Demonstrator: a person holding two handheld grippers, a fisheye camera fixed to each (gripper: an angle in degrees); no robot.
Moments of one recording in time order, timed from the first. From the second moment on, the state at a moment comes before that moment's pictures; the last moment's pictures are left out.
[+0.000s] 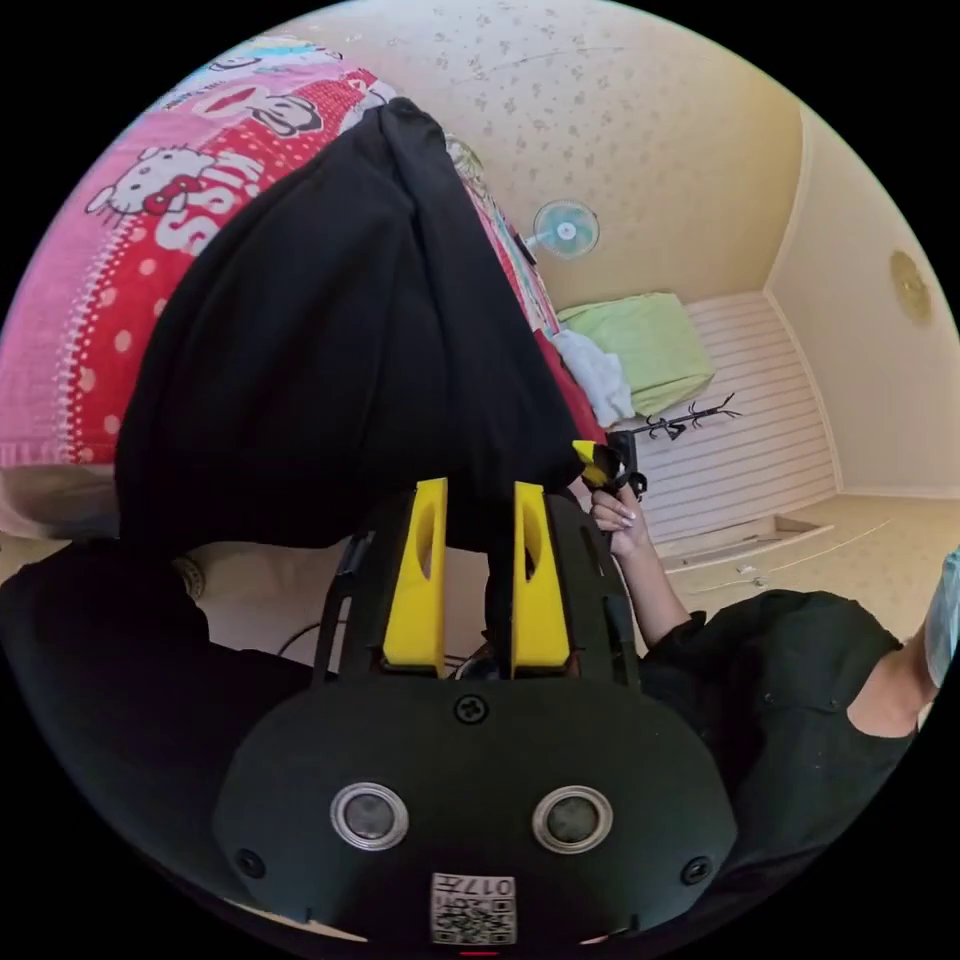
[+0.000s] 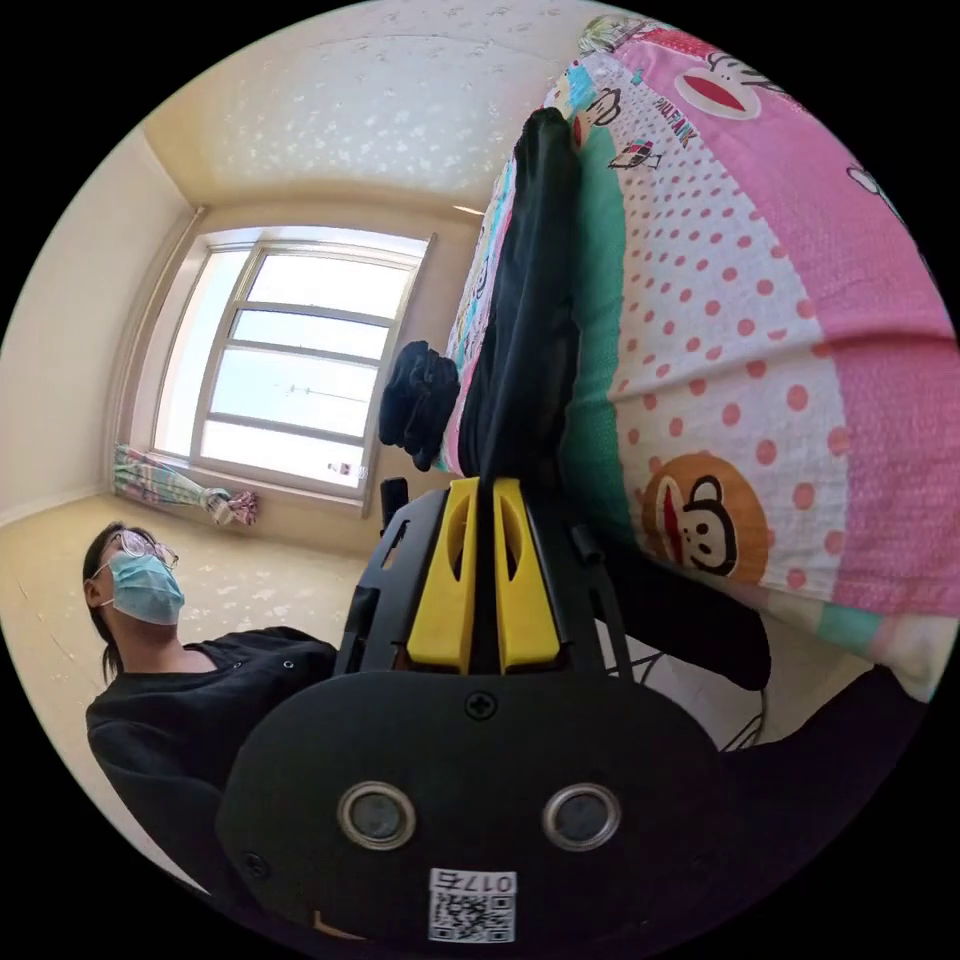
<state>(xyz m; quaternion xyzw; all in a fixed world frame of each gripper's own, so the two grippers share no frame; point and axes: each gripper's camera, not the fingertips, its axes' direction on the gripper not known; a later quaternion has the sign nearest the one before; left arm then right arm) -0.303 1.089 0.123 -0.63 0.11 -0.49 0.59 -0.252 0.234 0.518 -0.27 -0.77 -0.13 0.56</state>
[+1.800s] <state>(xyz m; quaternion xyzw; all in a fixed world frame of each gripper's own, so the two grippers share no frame) -0.411 0.978 0.043 -0.60 -0.03 -0.43 0.67 -0.327 0.300 0.430 -0.26 -0.69 -0.26 0.62</state>
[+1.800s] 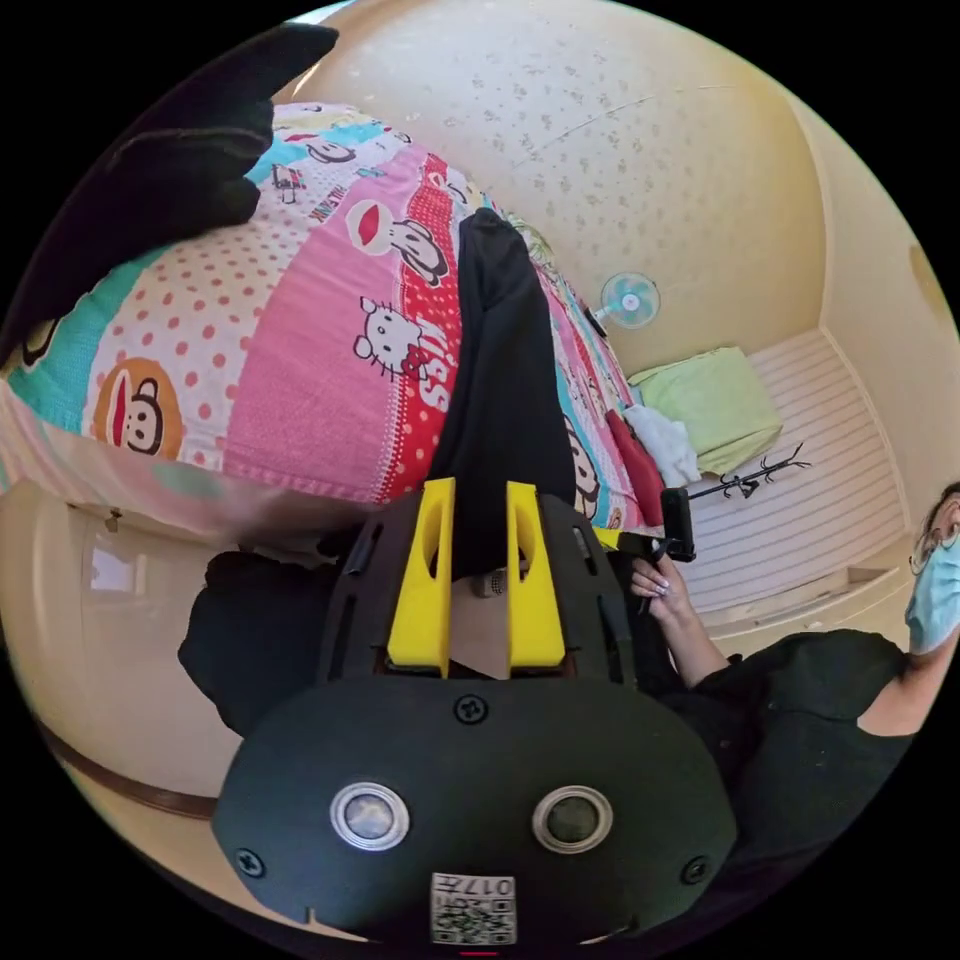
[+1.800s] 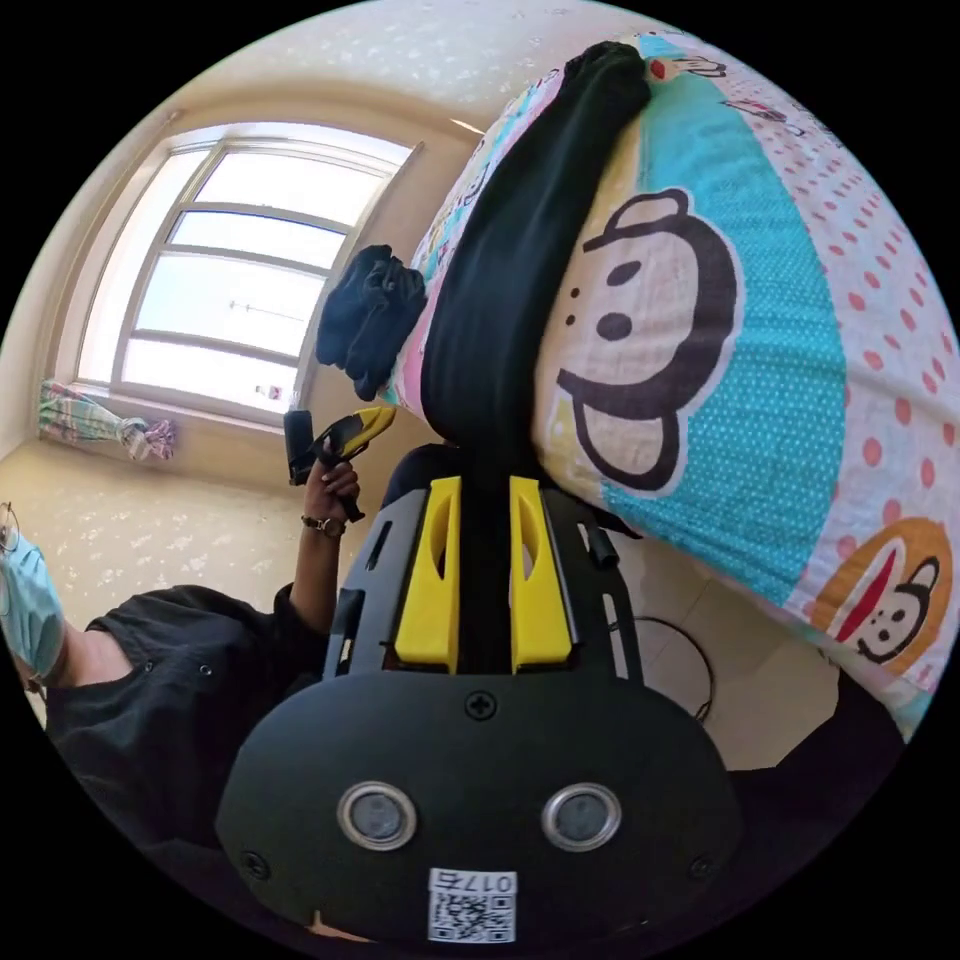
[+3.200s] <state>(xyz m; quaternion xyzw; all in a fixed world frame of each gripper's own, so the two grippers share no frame) -0.338 1.018 0.197 -0.58 0.08 -0.31 0.75 -0.432 0.132 0.350 -0.17 -0.68 -0.32 0.64</state>
